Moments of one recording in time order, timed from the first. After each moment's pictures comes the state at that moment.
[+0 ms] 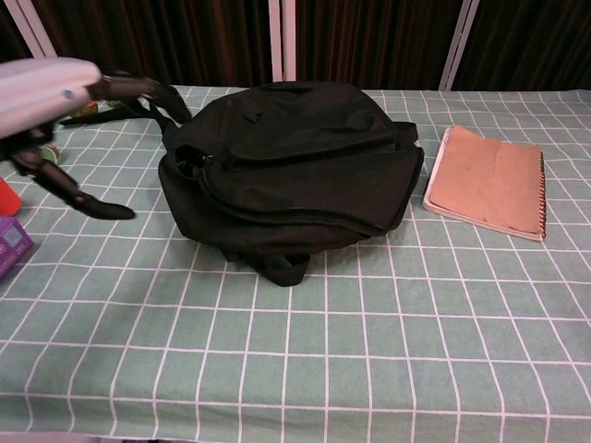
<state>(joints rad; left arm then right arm) -0.53 -1.44 -0.12 -1.63 1.69 1.09 0.12 0.04 -1.12 0.06 -1.51 -1.59 1.62 0.15</state>
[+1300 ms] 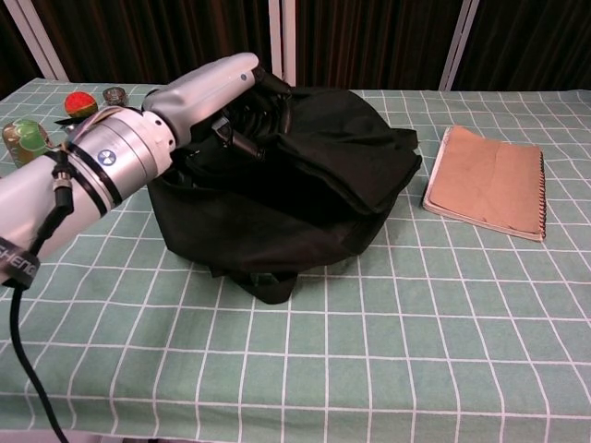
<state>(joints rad) -0.77 -1.84 -0.25 -1.29 1.43 1.10 -0.01 0.04 -1.15 0.05 -1.41 -1.57 1.56 0.21</state>
